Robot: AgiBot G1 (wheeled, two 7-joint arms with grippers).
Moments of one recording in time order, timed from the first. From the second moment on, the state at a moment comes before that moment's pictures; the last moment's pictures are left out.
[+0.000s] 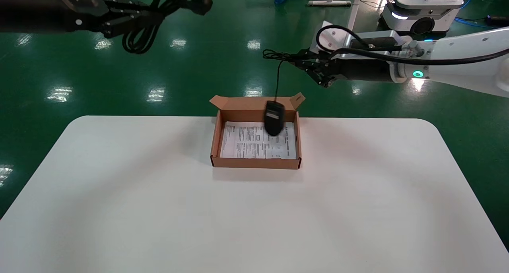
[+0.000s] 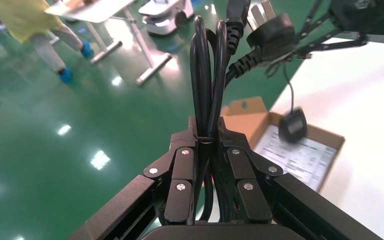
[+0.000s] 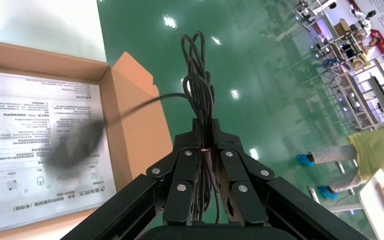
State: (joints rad) left arm -2.02 0.90 0.72 -0.38 1.33 1.36 -0.13; right arm 1.85 -1.25 -0.54 0.07 -1.43 -1.11 -0.66
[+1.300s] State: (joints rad) left arm -1.79 0.71 0.75 -1.13 1.40 1.15 -0.68; right arm 1.65 -1.36 -0.67 0.23 -1.44 -1.04 -0.68
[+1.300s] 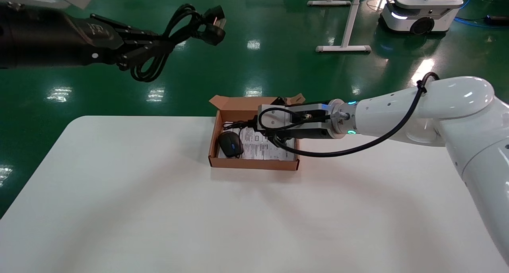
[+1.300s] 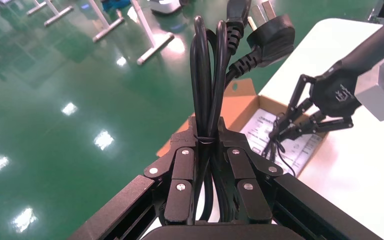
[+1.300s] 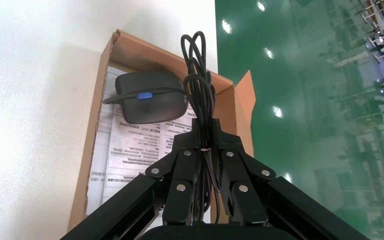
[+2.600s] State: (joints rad) left arm -1.72 1.31 0.84 -0.31 1.44 0.97 -0.11; right arm 1.81 -1.04 -0.69 0.04 -1.34 -1.15 -0.75
